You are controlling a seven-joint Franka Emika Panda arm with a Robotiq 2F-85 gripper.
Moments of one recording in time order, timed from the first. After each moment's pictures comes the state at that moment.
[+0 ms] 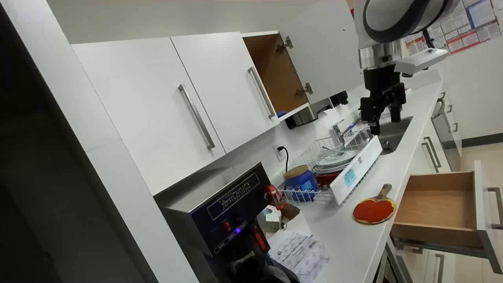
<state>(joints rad) 0.00 -0.82 -0.06 -2.68 0.01 2.13 -0.04</state>
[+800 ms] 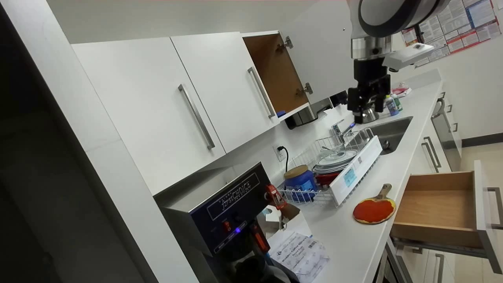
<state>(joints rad) 0.00 -0.80 -0.05 -2.63 0.00 2.25 -0.03</state>
